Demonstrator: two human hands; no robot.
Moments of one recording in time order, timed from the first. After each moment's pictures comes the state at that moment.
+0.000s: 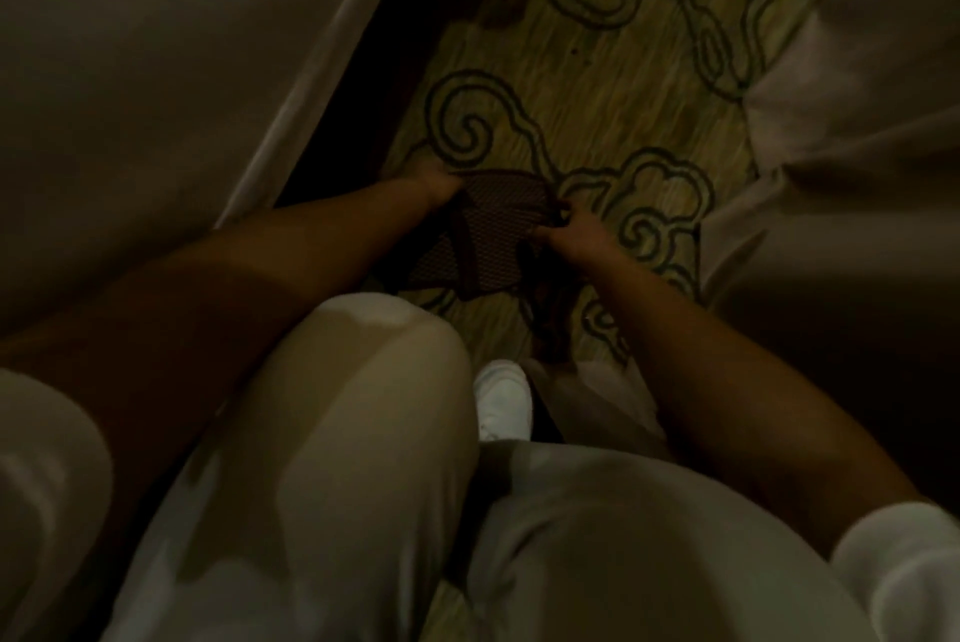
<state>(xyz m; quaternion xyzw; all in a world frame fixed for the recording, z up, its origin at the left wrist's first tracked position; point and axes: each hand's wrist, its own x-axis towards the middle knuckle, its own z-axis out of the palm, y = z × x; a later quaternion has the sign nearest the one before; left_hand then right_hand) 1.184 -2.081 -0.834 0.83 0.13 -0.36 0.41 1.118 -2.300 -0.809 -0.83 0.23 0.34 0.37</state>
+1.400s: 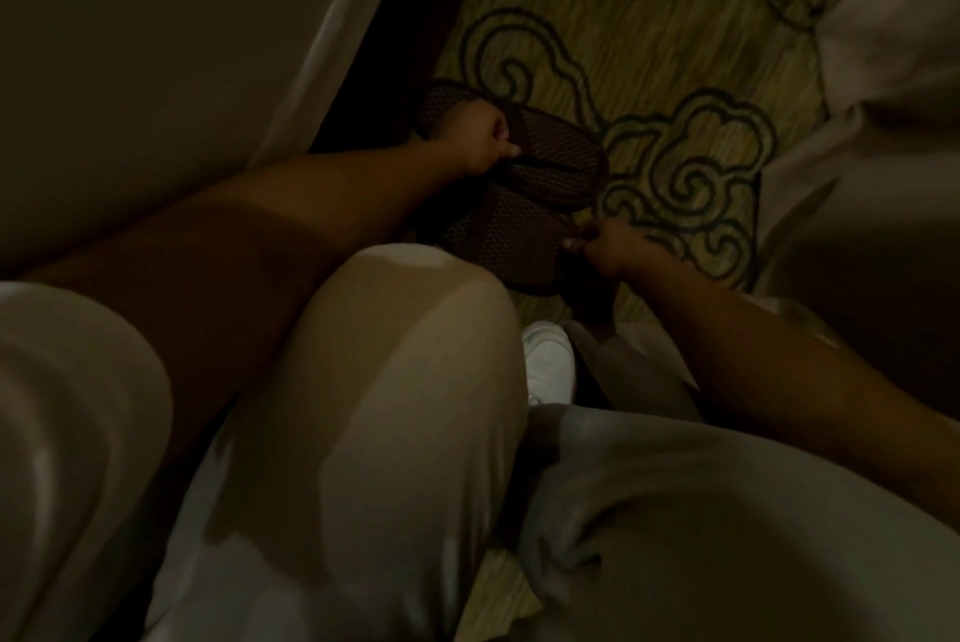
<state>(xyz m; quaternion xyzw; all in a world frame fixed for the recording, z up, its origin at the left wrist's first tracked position) 1.180 -2.076 -0.838 0.90 -0.06 -0.32 0.28 1.063 -2.293 -0.825 -0.84 0.17 0.44 0.26</state>
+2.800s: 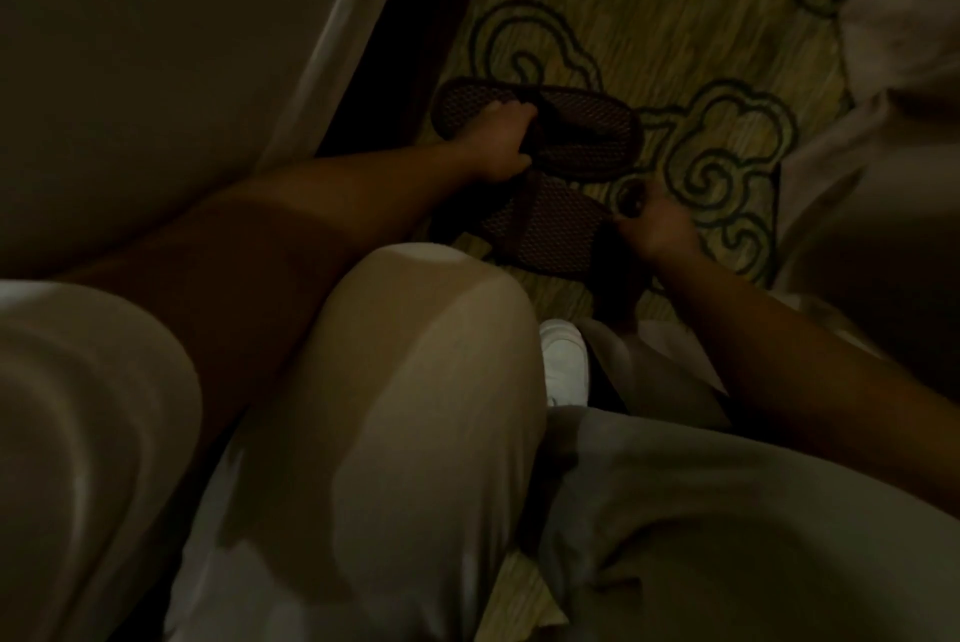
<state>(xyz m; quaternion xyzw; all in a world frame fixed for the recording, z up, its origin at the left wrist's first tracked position) 1.174 -2.081 -0.850 0.90 -0.19 -0.32 0.22 1.064 -2.316 -0.828 -0.90 0.22 0.29 0.23</state>
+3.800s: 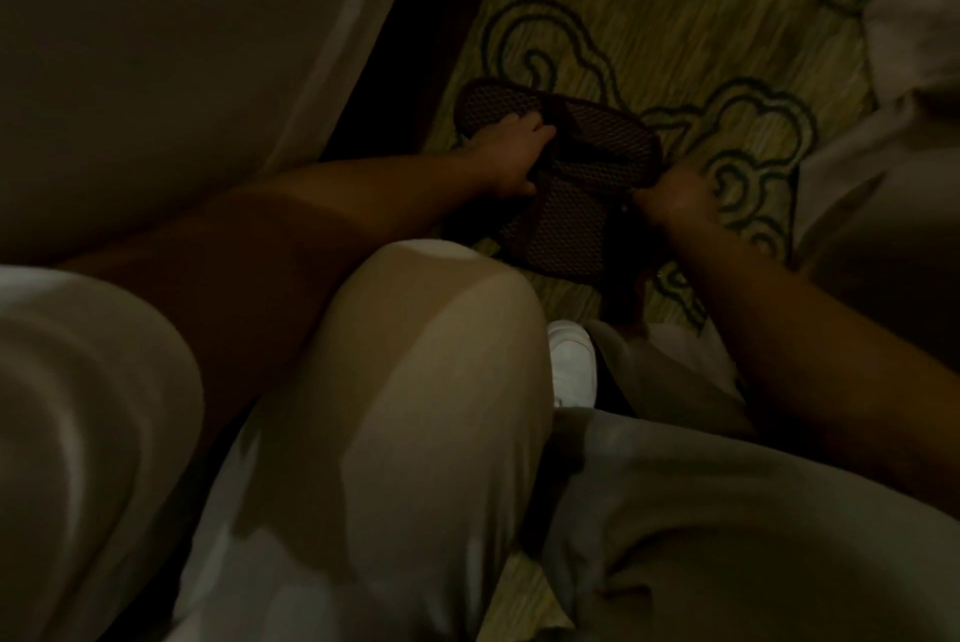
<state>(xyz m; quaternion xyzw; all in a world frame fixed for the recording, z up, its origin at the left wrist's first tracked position) 1.160 -2.084 -0.848 0.90 -0.26 -0.33 0.11 1.102 -2.319 -0.830 -0.89 0.26 0.31 0.20</state>
